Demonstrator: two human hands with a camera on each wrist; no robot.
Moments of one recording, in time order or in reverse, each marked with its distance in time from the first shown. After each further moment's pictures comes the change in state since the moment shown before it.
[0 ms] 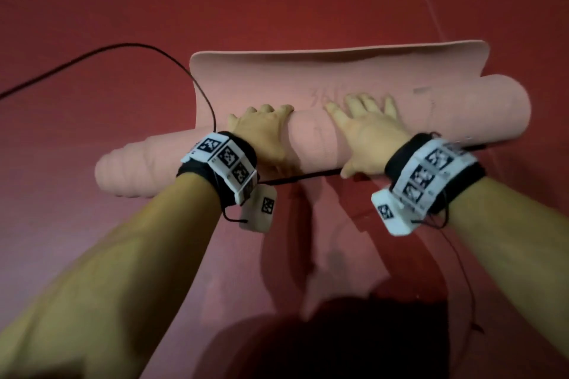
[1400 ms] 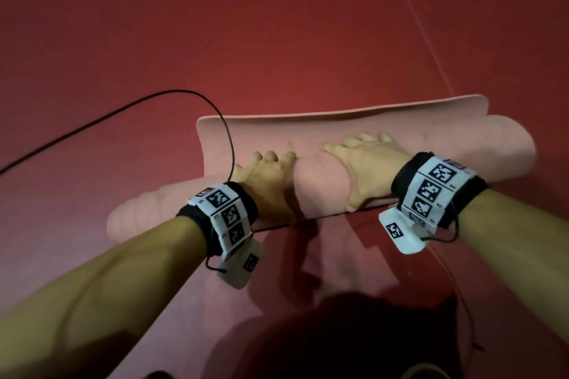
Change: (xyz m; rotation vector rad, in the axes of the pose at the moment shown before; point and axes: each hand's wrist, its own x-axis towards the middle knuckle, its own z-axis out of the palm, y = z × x) left_hand -0.081 0.014 0.057 0.036 -0.063 0.041; right_hand -0.064 -0.008 0.019 0.040 -0.164 -0.132
